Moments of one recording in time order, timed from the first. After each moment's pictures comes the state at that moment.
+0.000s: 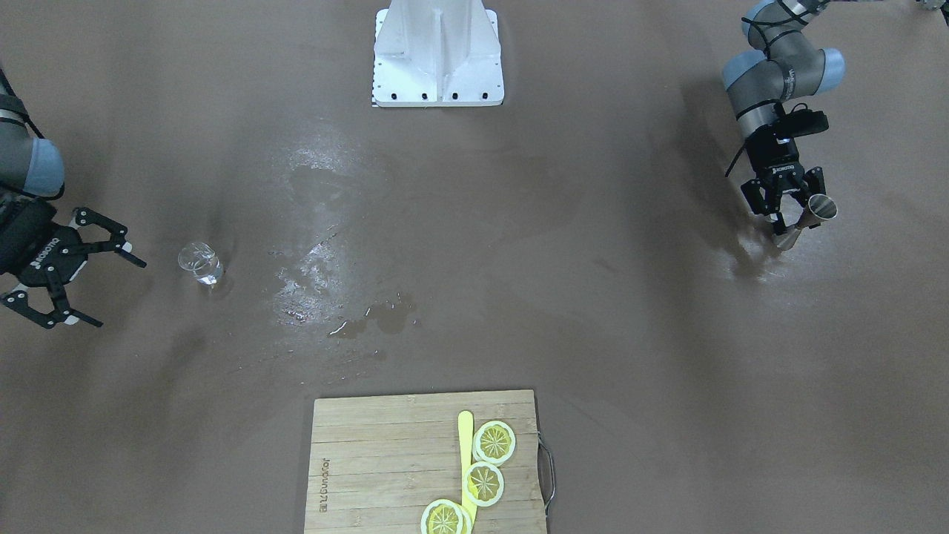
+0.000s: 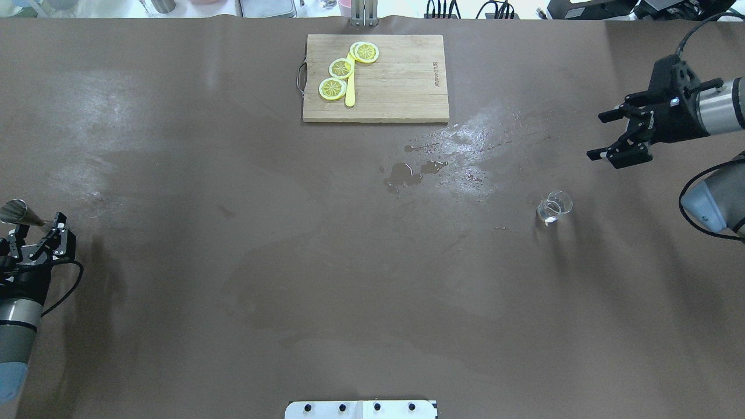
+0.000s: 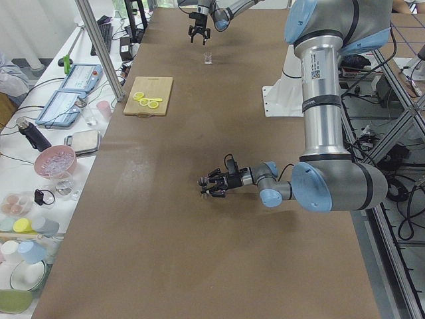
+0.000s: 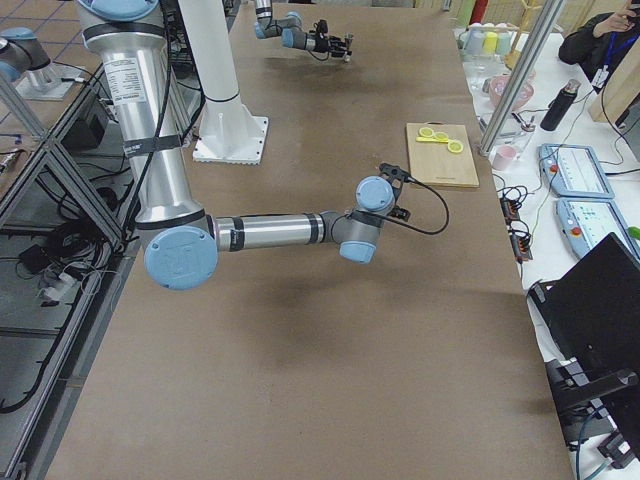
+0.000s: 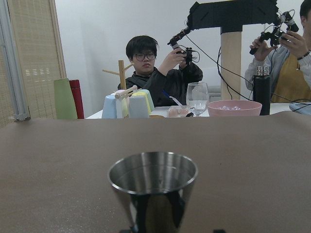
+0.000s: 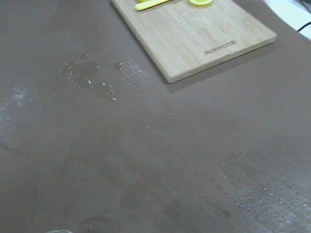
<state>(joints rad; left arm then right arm) -0.19 -1.32 -1.51 -2.52 -0.35 -1.66 1.13 -1.36 1.39 -0.38 2.38 0.11</state>
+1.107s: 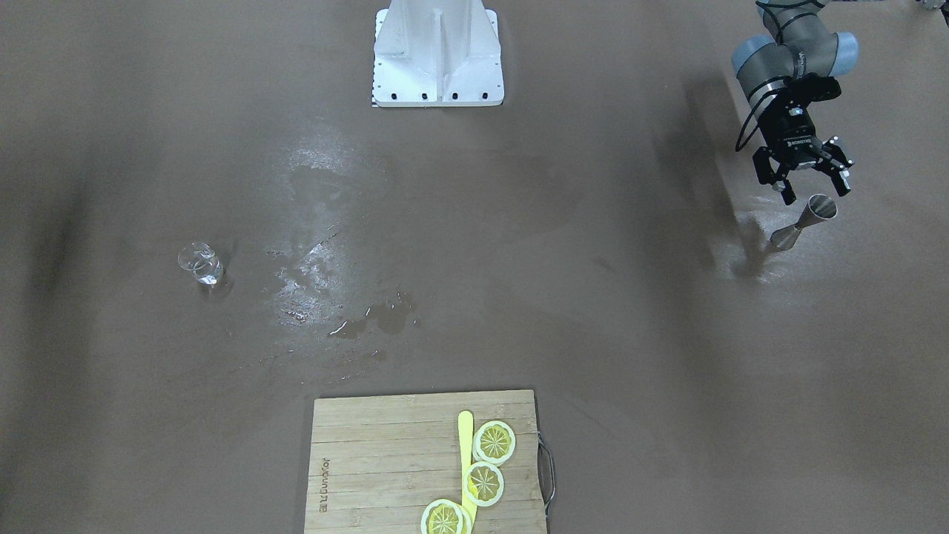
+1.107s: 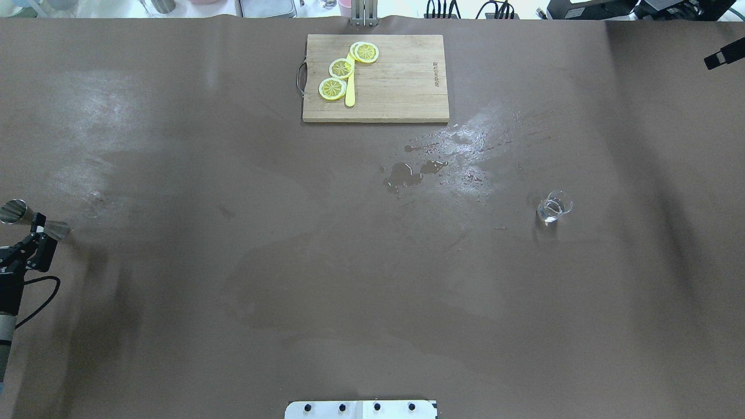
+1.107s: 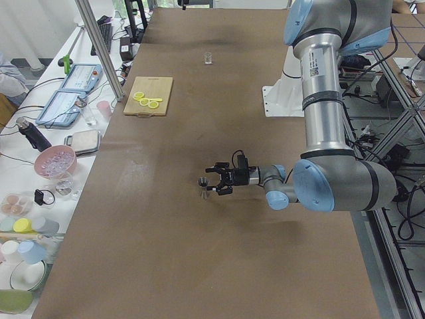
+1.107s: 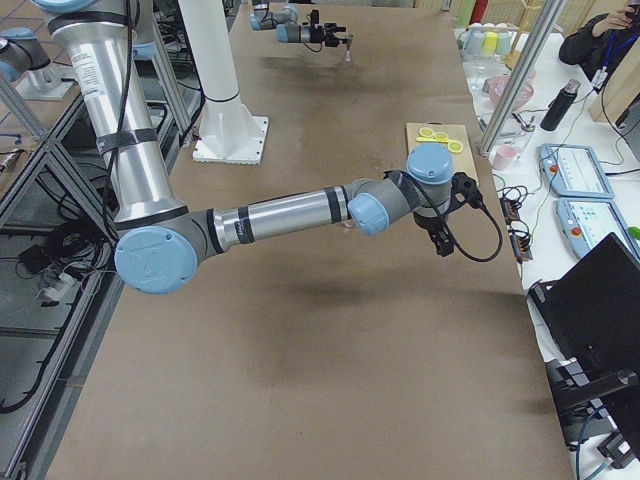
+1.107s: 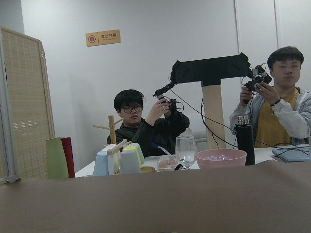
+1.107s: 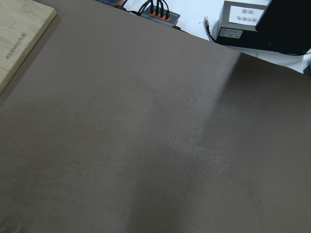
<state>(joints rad) -0.12 -1.23 -1.58 -2.51 -0.11 -1.66 1.45 -1.31 1.58 -1.30 2.39 0.09</state>
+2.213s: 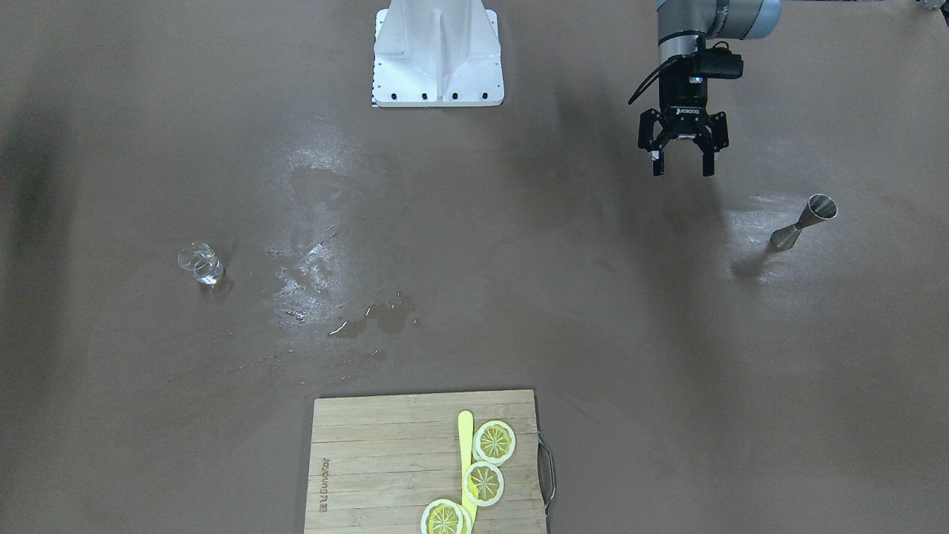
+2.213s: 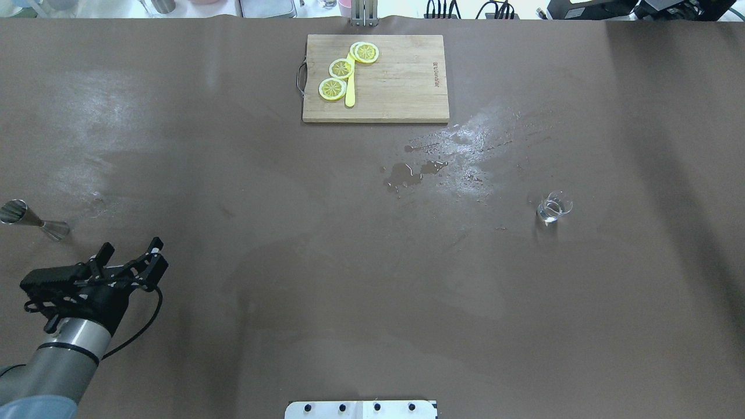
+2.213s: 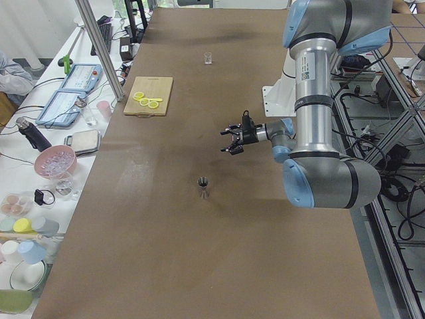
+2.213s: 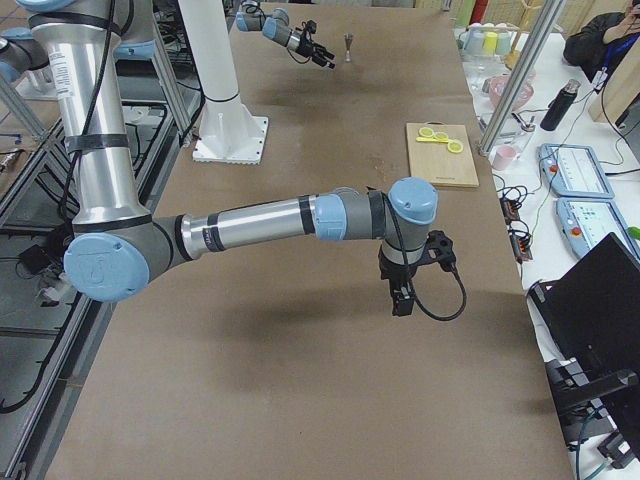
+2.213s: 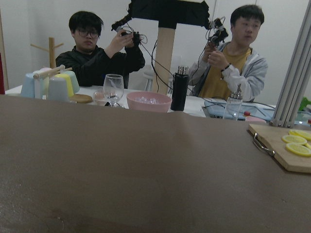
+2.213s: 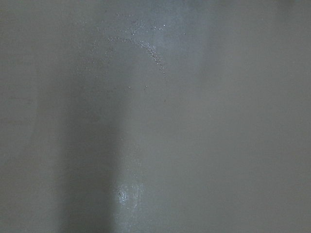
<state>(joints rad) -0.10 -1.39 -1.98 -2.22 -0.59 -1.63 1.55 -1.45 1.67 -1.72 2.27 -0.16</state>
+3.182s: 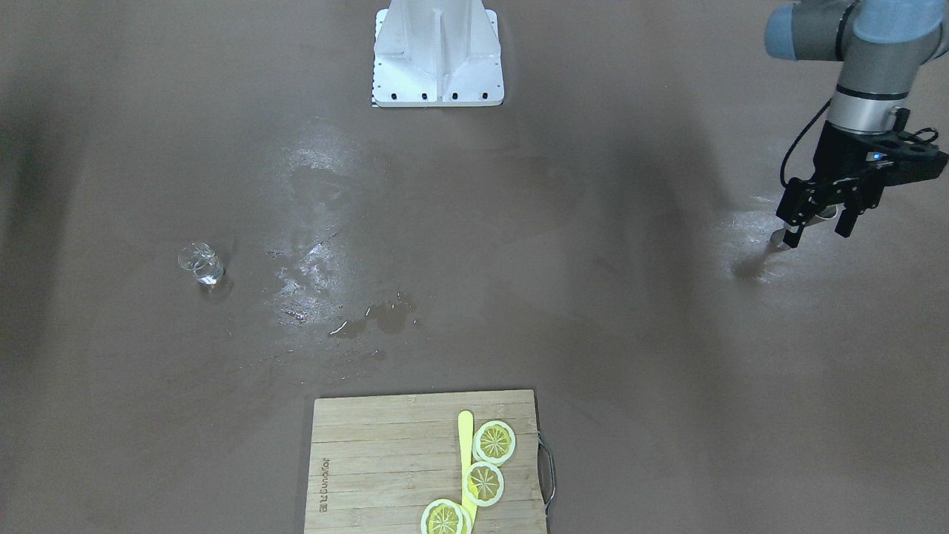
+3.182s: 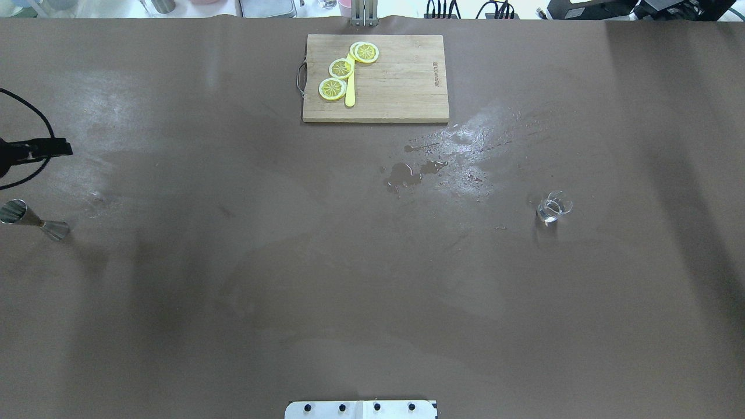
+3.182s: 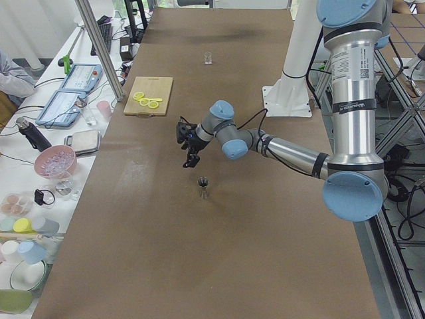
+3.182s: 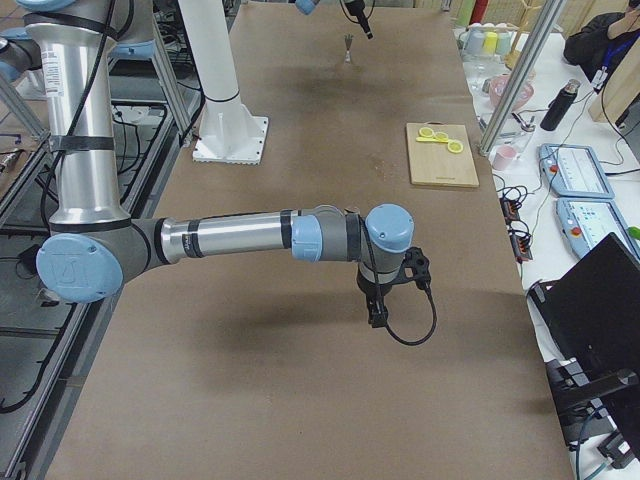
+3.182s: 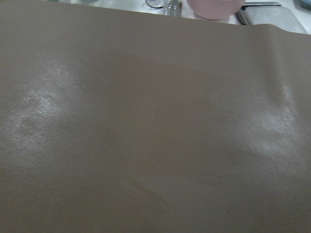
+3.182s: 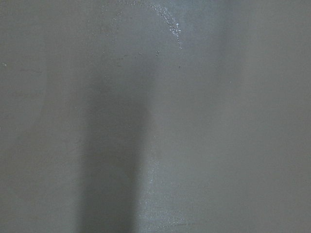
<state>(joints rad) -0.98 -1.46 -1.89 -2.21 -1.80 -1.12 1.55 -1.54 1.68 -1.68 2.37 -0.17</state>
